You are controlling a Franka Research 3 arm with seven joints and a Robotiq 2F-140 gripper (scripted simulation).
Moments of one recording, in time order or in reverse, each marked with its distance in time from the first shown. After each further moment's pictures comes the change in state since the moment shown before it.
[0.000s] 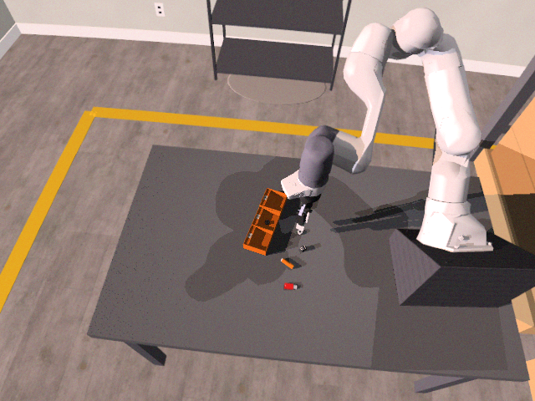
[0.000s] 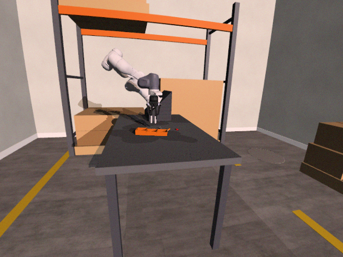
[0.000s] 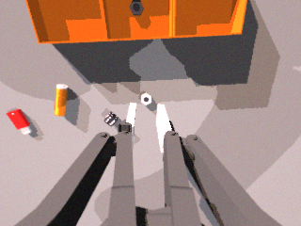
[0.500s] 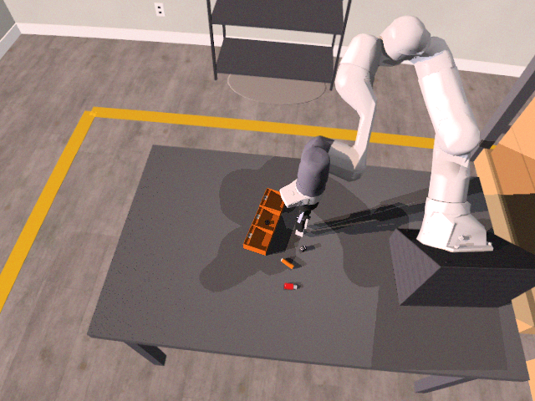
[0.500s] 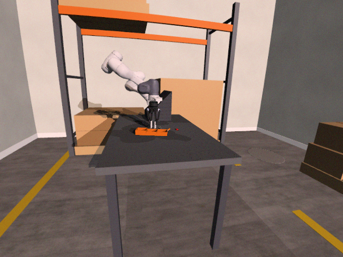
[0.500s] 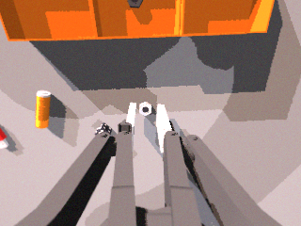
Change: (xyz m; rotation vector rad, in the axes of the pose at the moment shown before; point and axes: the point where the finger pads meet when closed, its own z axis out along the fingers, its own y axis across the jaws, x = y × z) arm -0.001 0.002 0.046 -0.006 -0.009 -0.013
